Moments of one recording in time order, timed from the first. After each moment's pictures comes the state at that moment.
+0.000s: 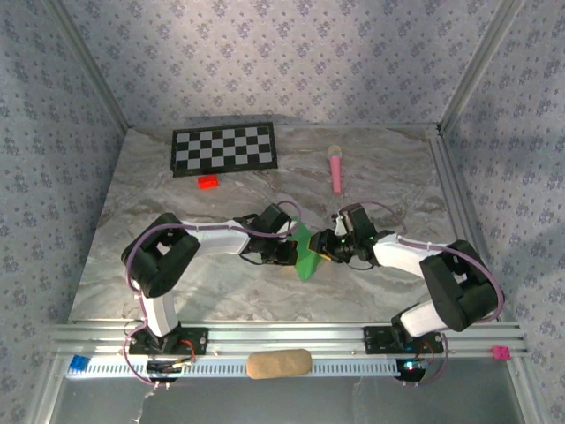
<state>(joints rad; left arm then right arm) -0.85 1.81 0.96 -0.23 0.39 -0.64 0.48 1.45 0.57 -0.02 -0.48 0.81</state>
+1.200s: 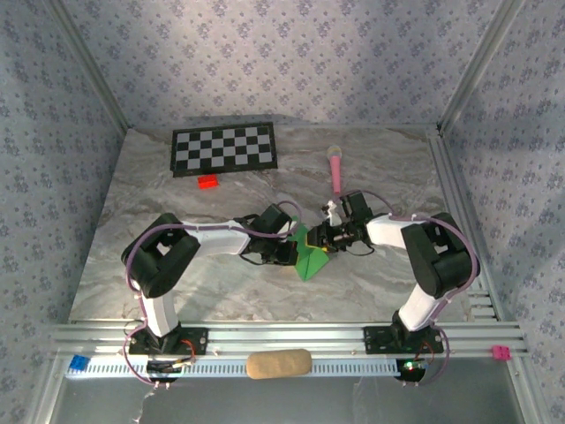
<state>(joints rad) -0.85 1.81 0.96 -0.23 0.38 -0.64 0.38 1.68 0.73 -0.08 -0.76 0.51</state>
